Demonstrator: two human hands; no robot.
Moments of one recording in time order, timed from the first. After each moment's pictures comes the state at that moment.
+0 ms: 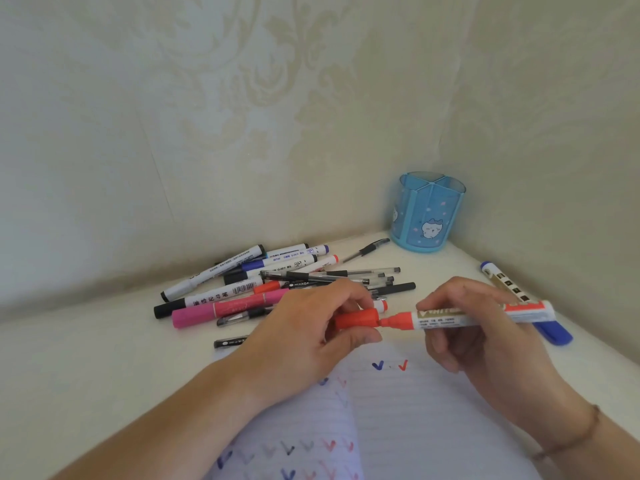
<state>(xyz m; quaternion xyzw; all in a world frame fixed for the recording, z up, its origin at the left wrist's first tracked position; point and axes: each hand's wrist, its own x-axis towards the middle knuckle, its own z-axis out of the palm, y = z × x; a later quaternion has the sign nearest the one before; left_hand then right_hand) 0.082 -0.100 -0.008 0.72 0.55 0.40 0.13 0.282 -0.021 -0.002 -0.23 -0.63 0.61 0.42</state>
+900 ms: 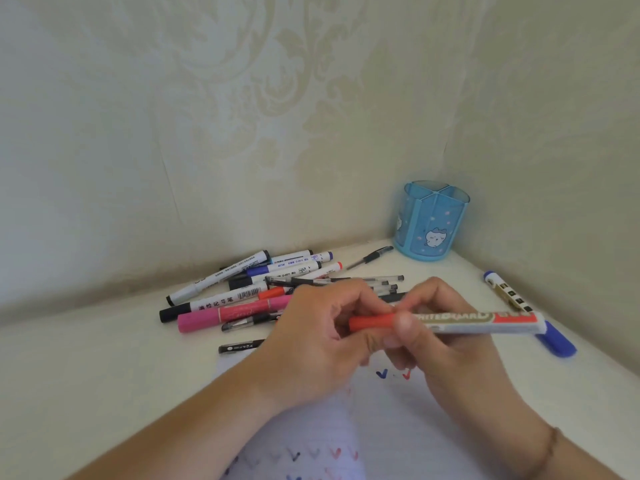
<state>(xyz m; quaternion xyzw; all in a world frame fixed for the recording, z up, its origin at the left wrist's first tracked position) 0.099 -0.103 0.006 0.64 0.45 0.54 0.31 0.250 -0.041 -0.007 -0.19 -0.68 0.55 0.46</state>
